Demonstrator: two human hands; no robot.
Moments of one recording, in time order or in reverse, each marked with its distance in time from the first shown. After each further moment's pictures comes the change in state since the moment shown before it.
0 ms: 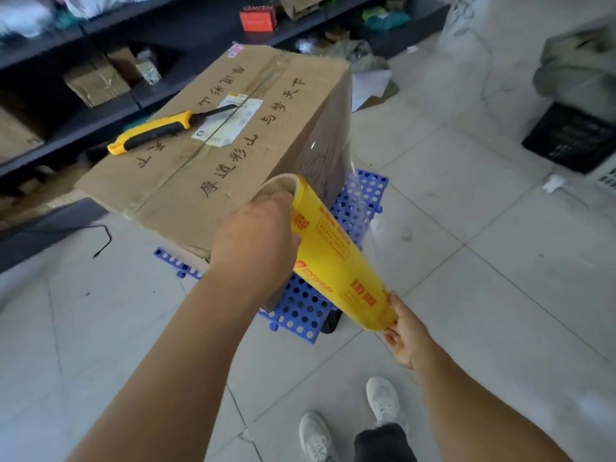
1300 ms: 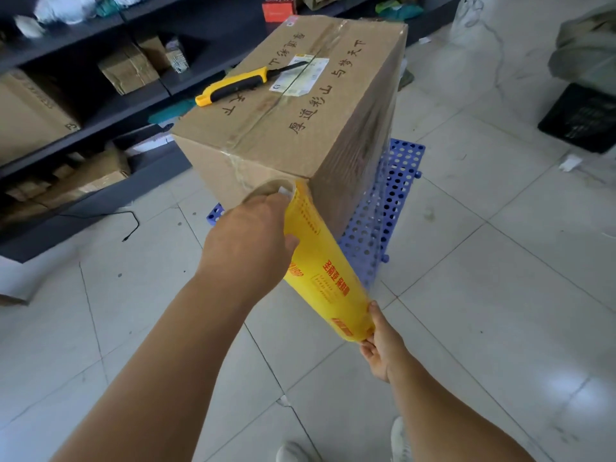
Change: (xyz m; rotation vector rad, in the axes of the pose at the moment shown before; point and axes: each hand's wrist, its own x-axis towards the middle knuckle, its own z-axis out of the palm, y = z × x) left_hand -0.124 -0.134 -0.010 -0.027 0.051 0.031; right_hand -0.073 0.180 0.090 0.050 0.001 0.100
